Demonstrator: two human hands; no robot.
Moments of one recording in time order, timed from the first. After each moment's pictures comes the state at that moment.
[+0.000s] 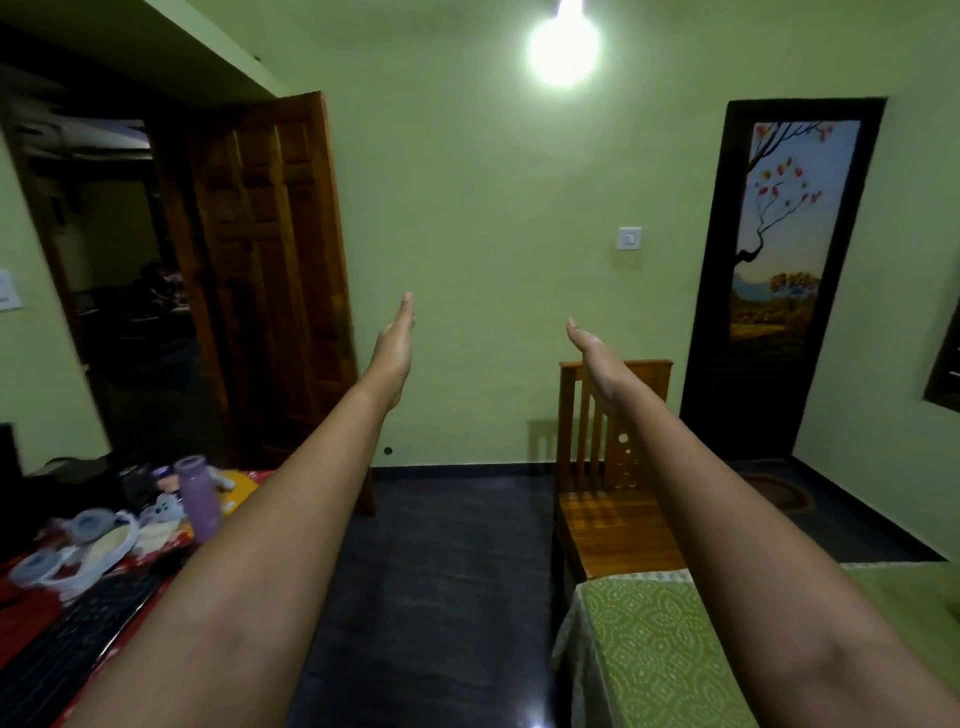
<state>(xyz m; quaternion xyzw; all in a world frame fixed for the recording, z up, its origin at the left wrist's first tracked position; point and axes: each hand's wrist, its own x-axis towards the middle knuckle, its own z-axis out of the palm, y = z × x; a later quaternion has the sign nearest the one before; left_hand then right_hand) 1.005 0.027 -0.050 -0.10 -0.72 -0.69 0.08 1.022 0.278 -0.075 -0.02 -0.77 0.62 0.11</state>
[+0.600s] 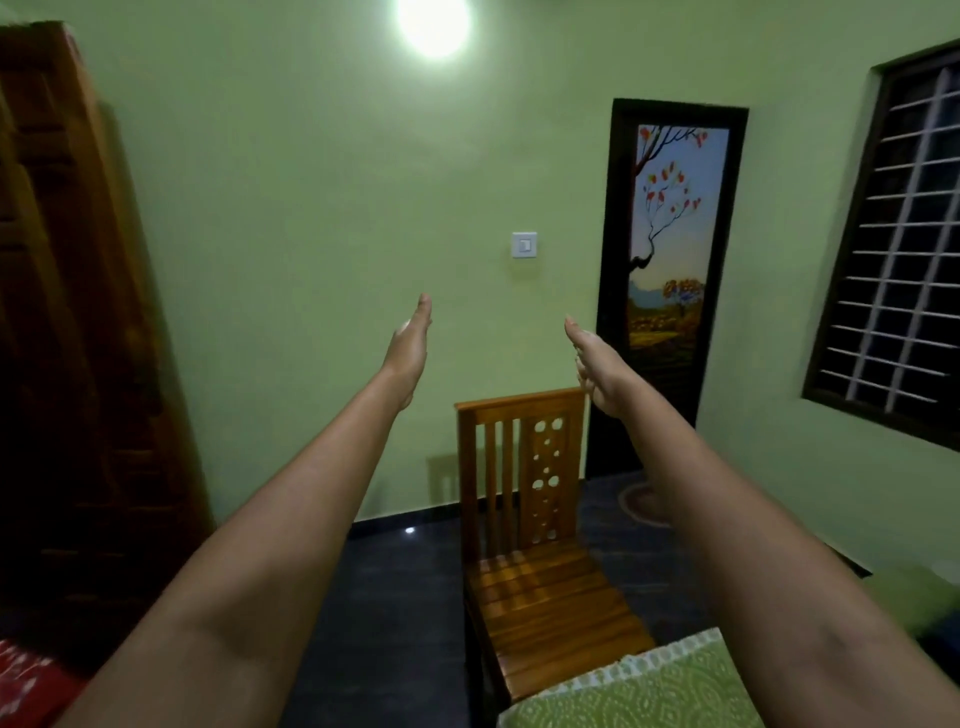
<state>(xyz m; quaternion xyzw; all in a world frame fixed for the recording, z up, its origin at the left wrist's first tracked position) 0.673 0.288 -0.060 -0.21 -0.69 -0.69 -0.03 0.755 0.507 -0.079 -0.08 -0.73 0.65 0.18</state>
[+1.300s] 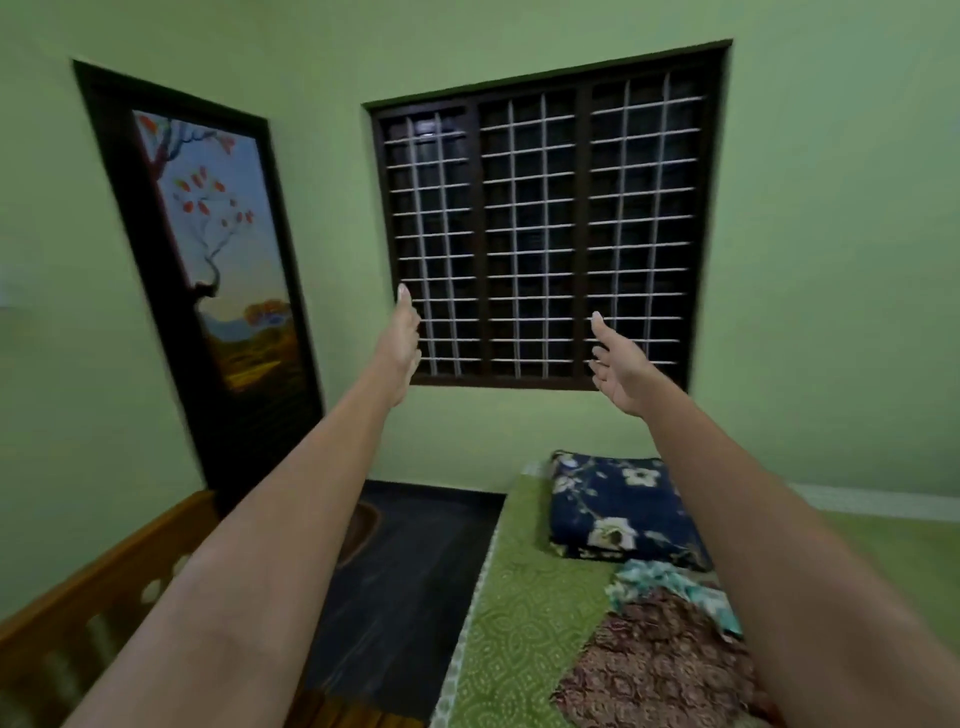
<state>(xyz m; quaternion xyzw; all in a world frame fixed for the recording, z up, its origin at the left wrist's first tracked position) 0.661 0.725 -0.038 -0.51 -0.49 -0.59 -0.39 0.915 0.768 -0.069 -0.41 -0.51 0.55 0.52</state>
